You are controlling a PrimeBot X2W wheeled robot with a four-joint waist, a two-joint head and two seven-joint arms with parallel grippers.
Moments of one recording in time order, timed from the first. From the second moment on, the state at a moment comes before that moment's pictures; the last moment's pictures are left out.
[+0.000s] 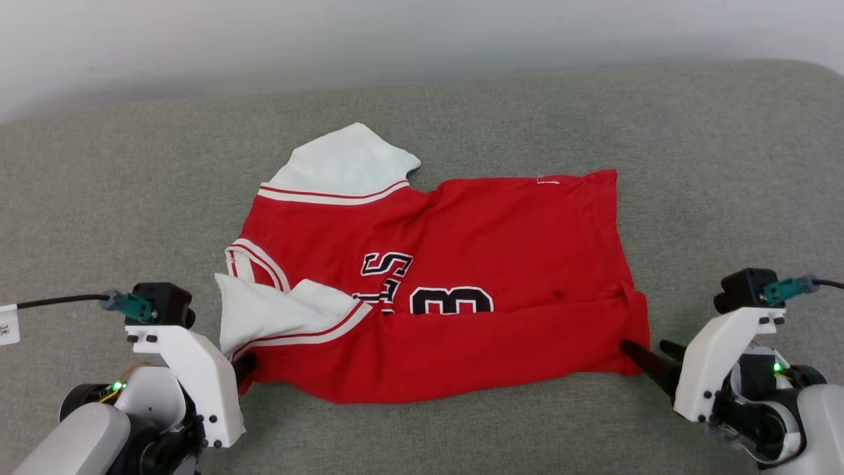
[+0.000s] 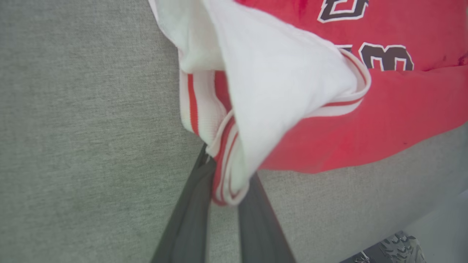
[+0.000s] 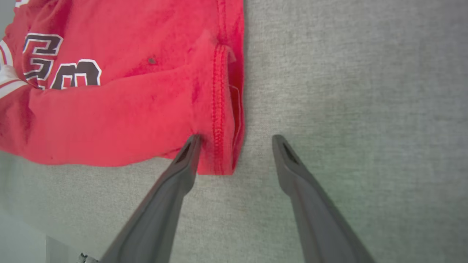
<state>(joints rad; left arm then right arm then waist) -0.22 0.70 -0.49 -0.05 -0.98 0.23 0.58 -0.20 -0.20 0.01 0.19 0.54 0.13 0.75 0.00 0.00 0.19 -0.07</state>
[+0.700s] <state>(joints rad) -0.23 0.69 -0.49 -0.08 -0.98 0.26 0.58 -0.35 -0.26 0.19 0.39 0.65 0.13 0.74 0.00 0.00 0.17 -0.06</state>
